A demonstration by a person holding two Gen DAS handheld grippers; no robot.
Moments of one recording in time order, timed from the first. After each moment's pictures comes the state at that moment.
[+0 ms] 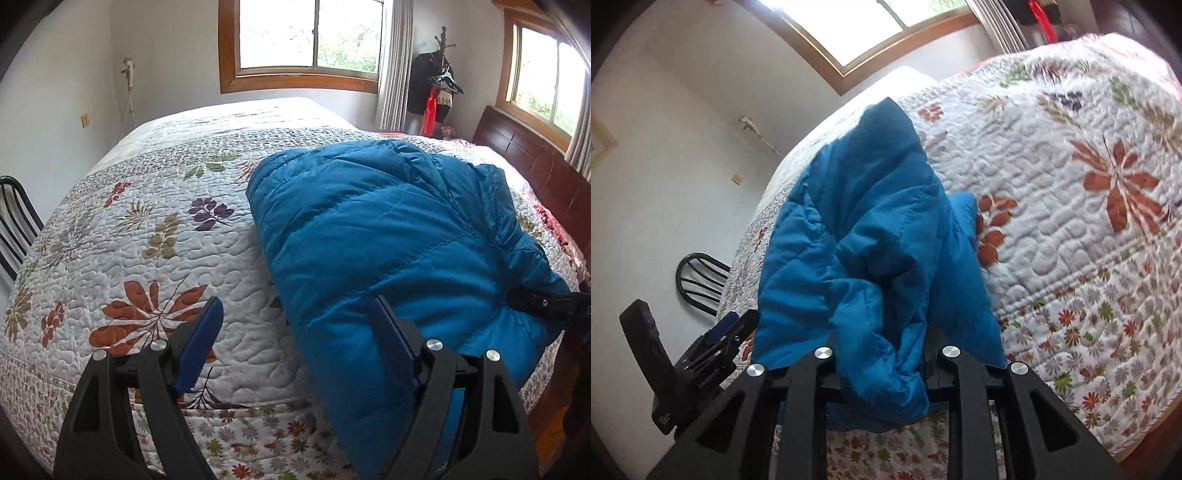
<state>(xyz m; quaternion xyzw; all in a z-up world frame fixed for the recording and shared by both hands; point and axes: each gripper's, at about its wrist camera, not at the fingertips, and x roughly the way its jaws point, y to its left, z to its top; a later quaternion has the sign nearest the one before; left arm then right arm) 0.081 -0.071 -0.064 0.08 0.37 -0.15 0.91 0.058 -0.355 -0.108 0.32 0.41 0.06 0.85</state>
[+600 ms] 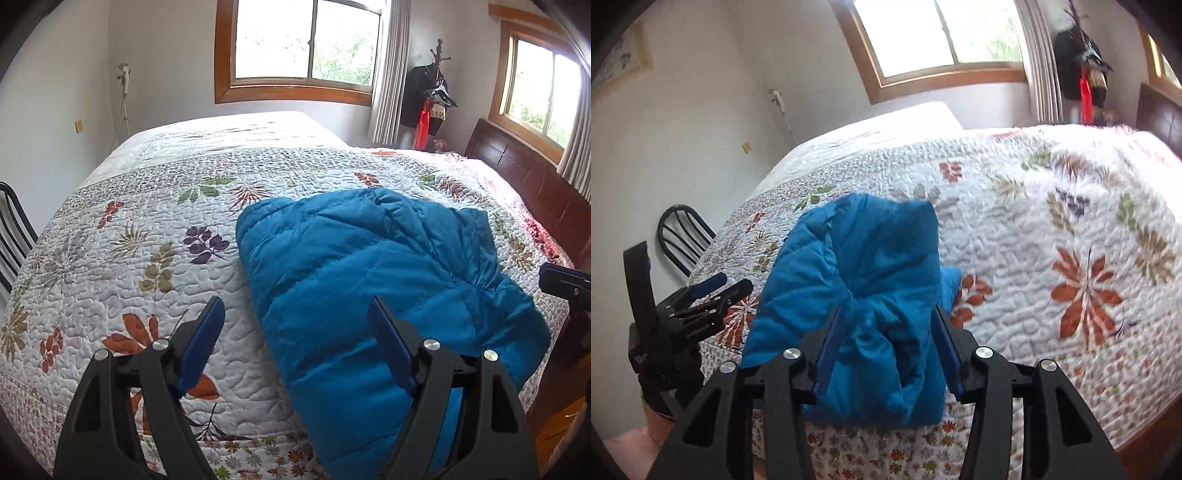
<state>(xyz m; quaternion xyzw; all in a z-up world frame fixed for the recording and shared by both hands) 0.105 -0.073 -0.027 0.05 0.36 -0.18 0.91 0.074 -0.332 -0.006 0.12 0.38 0.07 0.91</state>
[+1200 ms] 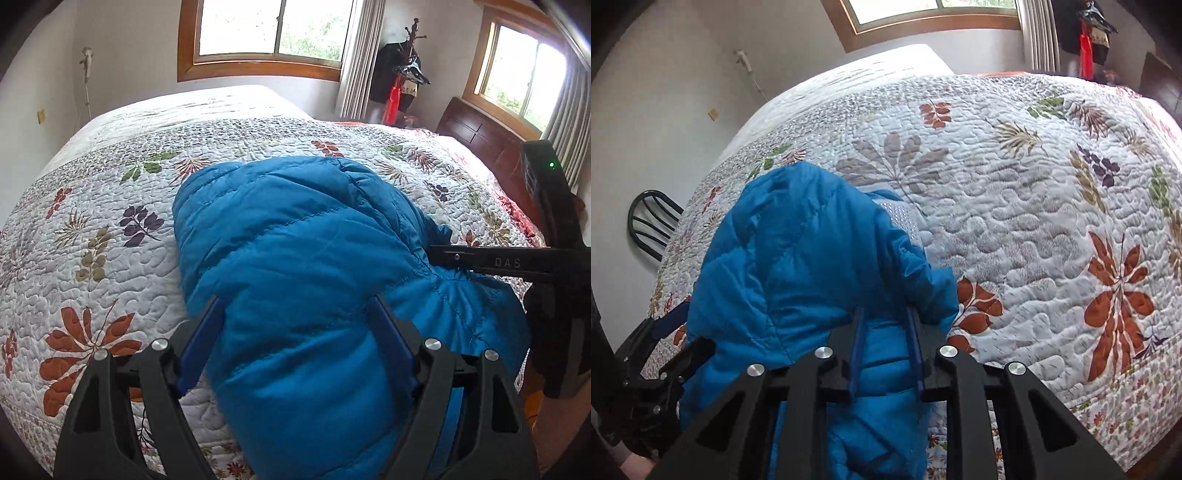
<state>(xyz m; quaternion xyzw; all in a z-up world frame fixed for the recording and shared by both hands) 0.112 -0.115 -0.067 0.06 0.40 -0.24 0.88 0.157 -0.367 -0.099 0.18 0.49 0.05 0.85</state>
